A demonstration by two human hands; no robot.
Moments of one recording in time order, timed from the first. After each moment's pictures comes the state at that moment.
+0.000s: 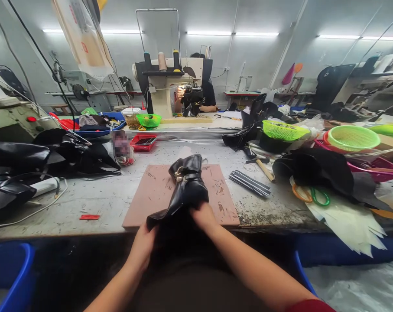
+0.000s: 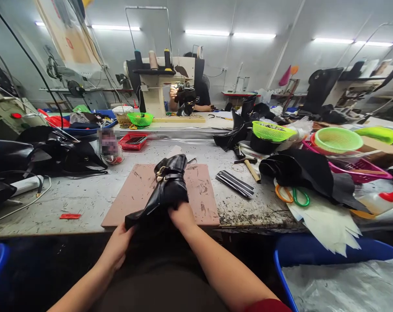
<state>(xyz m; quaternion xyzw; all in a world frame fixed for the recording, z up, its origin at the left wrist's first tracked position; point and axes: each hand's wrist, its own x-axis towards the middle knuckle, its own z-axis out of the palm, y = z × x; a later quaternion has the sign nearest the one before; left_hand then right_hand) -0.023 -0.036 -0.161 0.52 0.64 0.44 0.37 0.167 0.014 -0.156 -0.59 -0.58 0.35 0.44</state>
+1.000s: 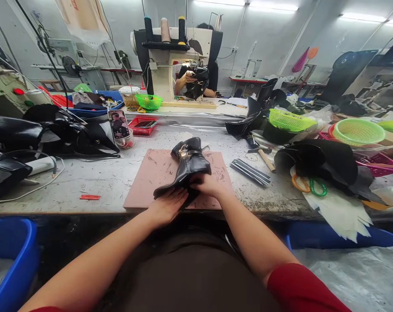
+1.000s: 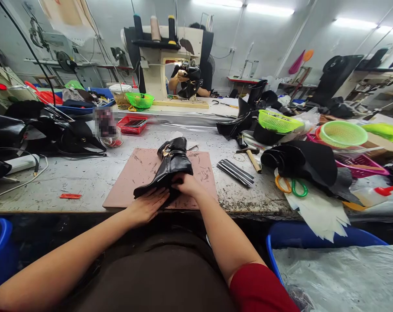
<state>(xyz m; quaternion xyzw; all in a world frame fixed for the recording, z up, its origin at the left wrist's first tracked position) -0.010 0.010 -0.171 0.96 0.28 0.05 -0.03 0.197 0.046 -0.137 -0.54 -0.66 0.41 0.33</state>
